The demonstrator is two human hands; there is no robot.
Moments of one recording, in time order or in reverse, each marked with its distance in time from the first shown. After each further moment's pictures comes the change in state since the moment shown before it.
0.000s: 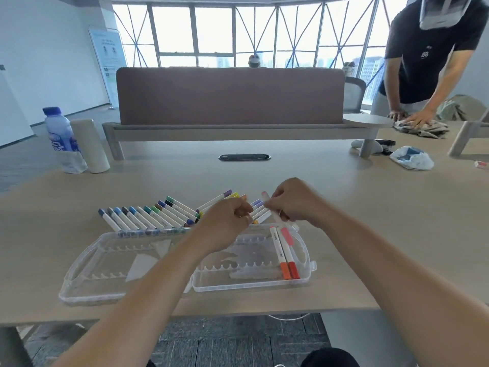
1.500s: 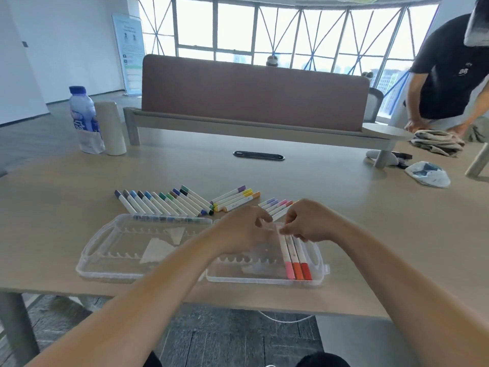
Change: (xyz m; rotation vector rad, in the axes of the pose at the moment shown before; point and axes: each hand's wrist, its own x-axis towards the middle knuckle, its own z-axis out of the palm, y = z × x) left_hand -0.014 0.000 -0.001 0.151 -0.196 0.053; right_hand -0.008 0.008 0.015 -0.360 -0.249 -0.055
